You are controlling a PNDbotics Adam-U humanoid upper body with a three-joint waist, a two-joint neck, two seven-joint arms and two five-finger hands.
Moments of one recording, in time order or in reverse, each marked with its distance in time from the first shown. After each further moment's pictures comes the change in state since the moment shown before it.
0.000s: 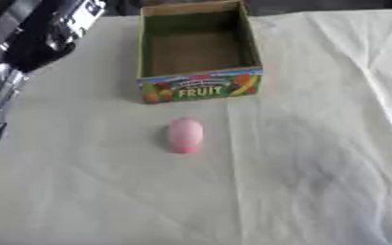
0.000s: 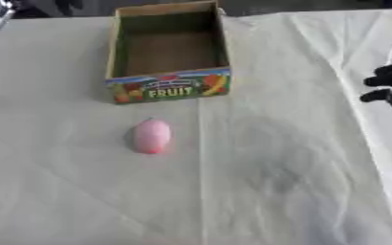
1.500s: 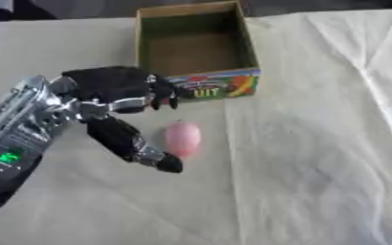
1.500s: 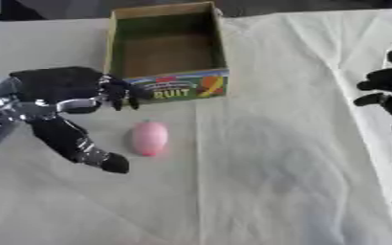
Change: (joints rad) left arm 0.051 -0.007 -0.199 0.135 -0.470 -0.030 -0.469; right arm 0.000 0.009 0.006 0.000 0.011 0.010 0.010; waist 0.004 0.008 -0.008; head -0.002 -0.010
